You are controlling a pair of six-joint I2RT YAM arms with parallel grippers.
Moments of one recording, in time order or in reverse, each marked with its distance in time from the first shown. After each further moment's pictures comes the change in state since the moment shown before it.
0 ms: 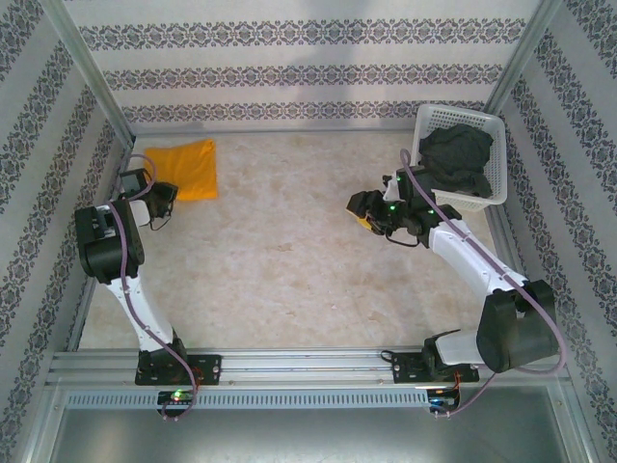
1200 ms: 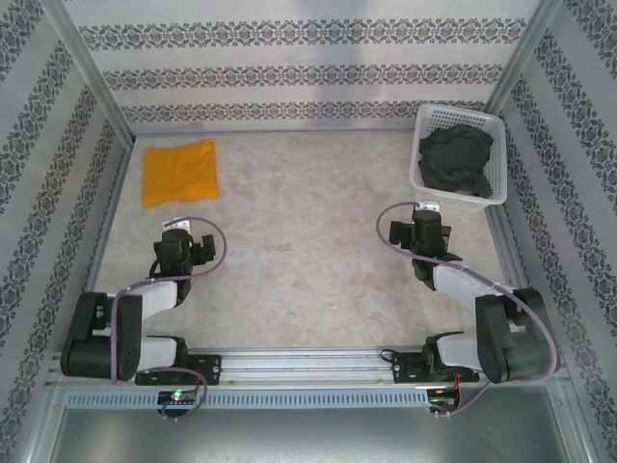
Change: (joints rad) left arm -0.366 -0.691 -0.844 0.351 -0.566 0.860; right arm -0.117 -0.049 -0.524 0.619 0.847 -0.721
